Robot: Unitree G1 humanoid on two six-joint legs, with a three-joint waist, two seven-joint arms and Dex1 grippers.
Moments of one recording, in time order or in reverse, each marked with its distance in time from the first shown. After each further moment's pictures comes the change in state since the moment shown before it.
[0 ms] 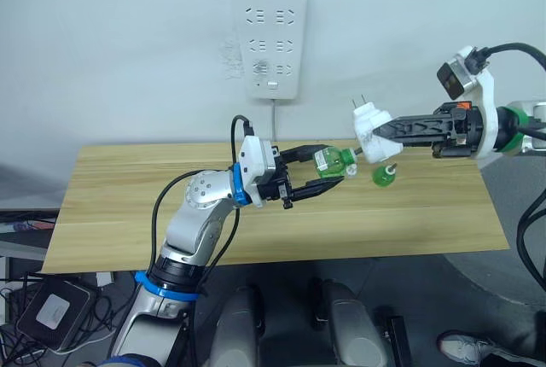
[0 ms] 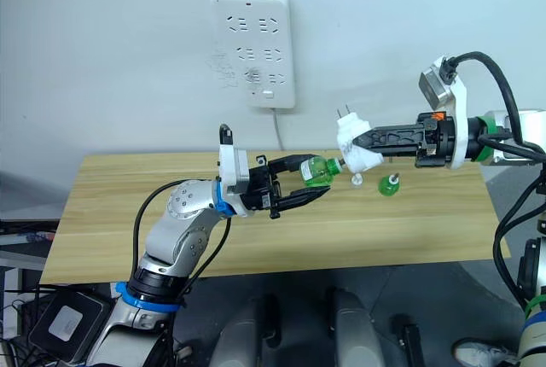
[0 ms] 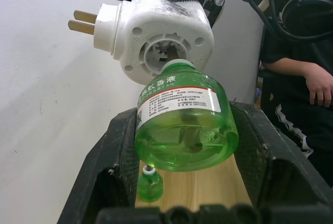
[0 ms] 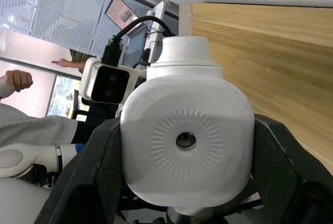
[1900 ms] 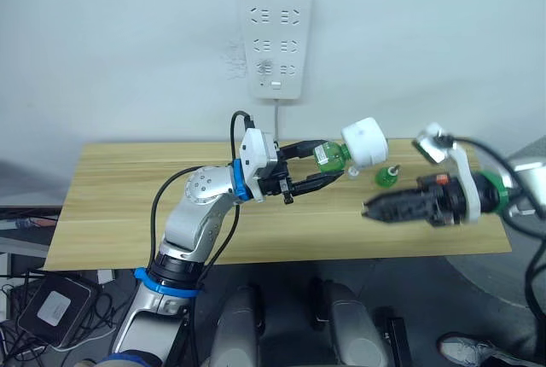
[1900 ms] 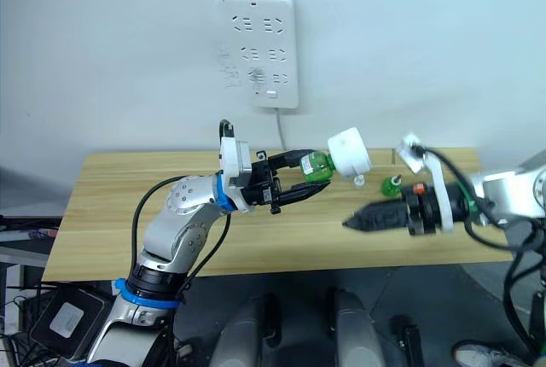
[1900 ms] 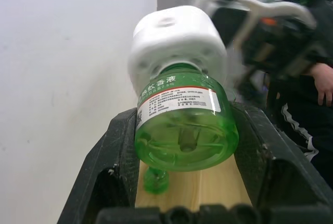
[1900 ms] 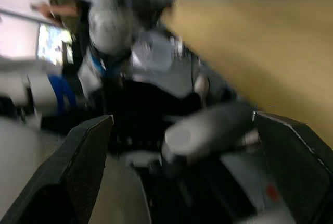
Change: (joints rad) left arm -0.022 0.010 0.020 -0.014 0.002 0.077 0.031; right arm 0.437 -0.092 -0.022 -0.460 0.155 -0.009 -0.065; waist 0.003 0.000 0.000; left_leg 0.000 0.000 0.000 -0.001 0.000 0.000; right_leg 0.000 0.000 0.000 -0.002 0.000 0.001
